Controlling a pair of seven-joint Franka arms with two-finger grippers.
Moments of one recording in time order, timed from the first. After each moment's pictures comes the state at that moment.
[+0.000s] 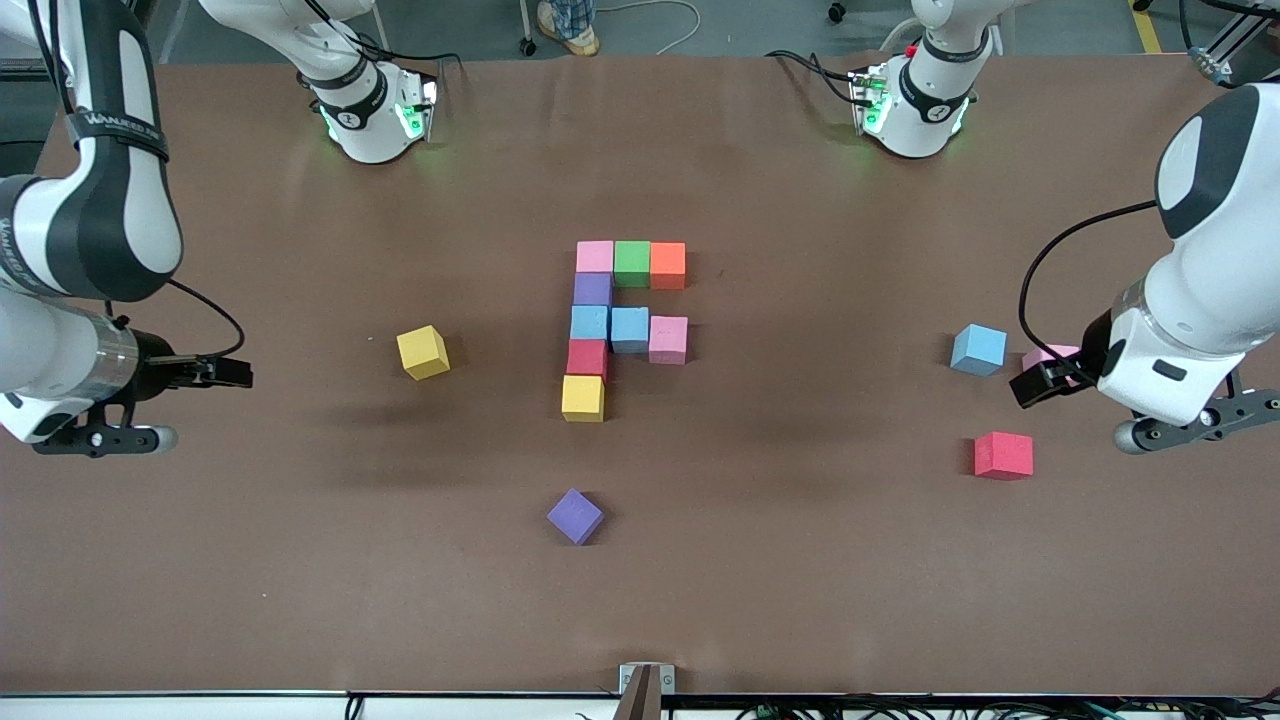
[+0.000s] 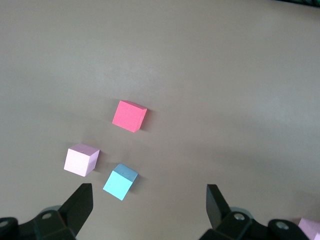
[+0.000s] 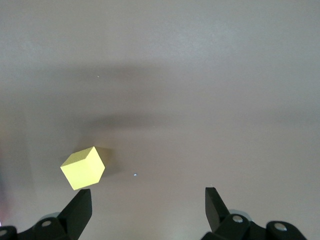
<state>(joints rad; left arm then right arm) 0.33 0.36 -0.63 -1.35 0.30 1.64 -0.48 0.11 0.34 -0.15 -1.50 0.03 1.64 -0.05</state>
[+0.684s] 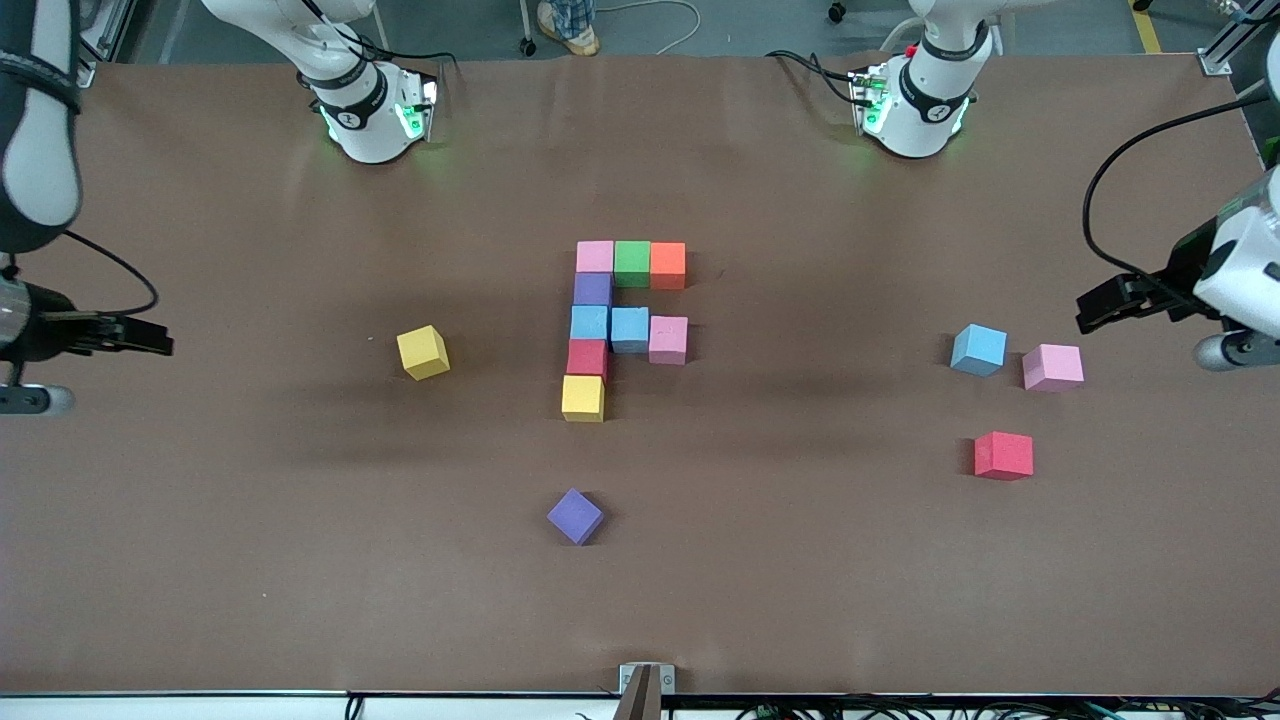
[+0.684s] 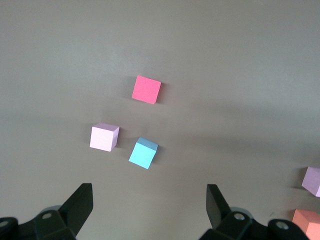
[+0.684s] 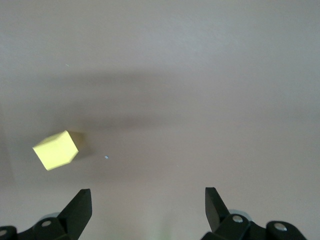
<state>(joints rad) 0.11 0.14 -0.19 -1.45 0.06 1.56 -0.17 -0.02 0.25 -0.16 -1.49 -0.02 1.56 -0.15</state>
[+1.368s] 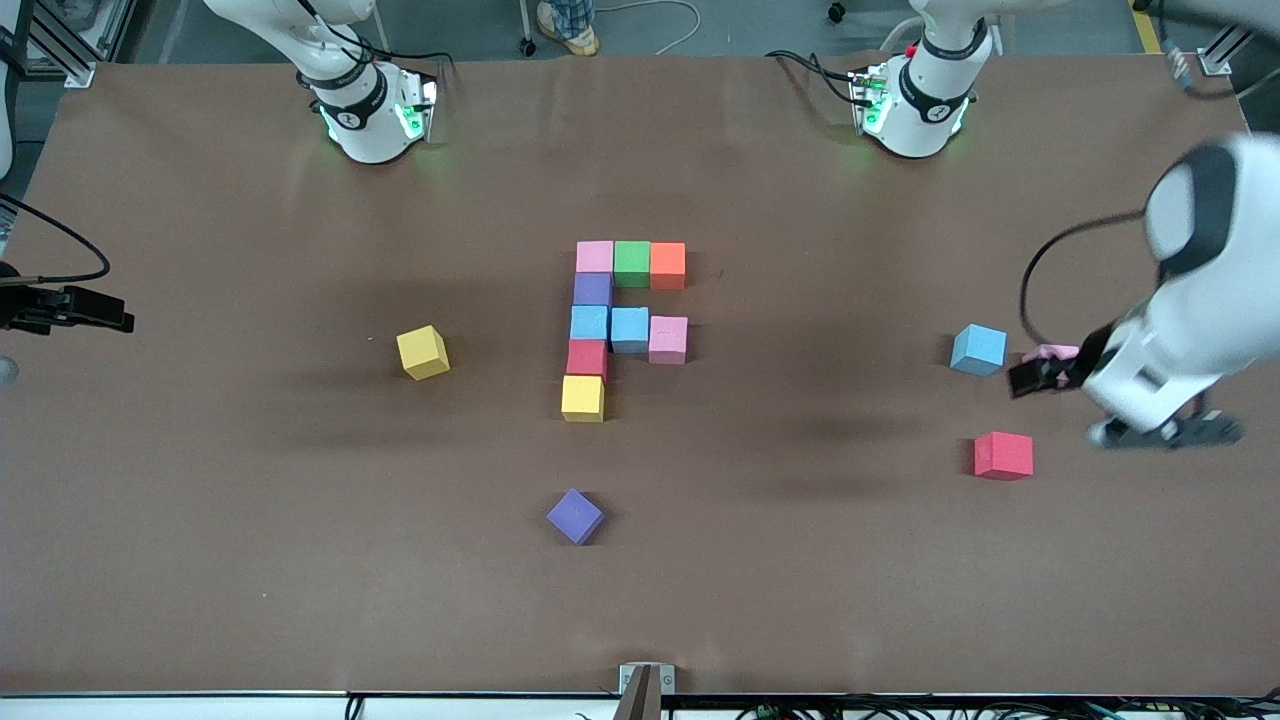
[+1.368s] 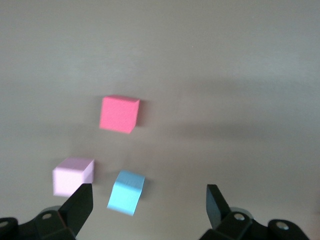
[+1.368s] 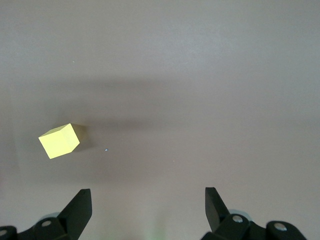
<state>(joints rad) 0.02 0.39 -0.12 -1.51 0.05 1.83 -0.12 -0.03 0.21 -0.13 -1.47 -0.02 1.52 -0.18</state>
